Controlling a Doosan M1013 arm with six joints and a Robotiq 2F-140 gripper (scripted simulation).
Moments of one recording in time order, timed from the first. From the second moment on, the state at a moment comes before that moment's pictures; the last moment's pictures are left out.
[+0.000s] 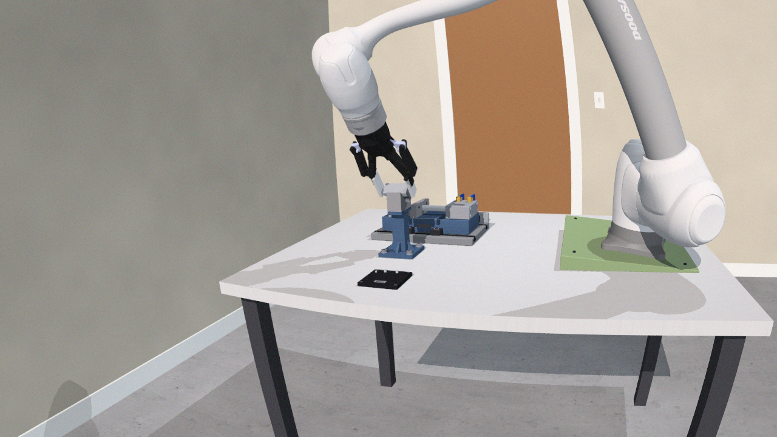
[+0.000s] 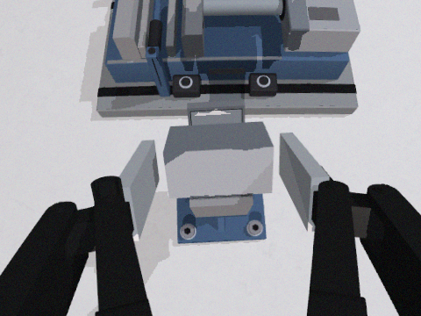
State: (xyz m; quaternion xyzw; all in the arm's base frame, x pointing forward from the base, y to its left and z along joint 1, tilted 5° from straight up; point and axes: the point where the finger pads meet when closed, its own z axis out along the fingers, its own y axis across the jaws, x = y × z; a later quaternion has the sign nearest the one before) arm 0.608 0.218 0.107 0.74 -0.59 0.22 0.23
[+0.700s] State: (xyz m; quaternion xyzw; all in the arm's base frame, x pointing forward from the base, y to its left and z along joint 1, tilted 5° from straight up) arm 0.609 0.215 0.109 0.75 -0.61 0.17 0.19
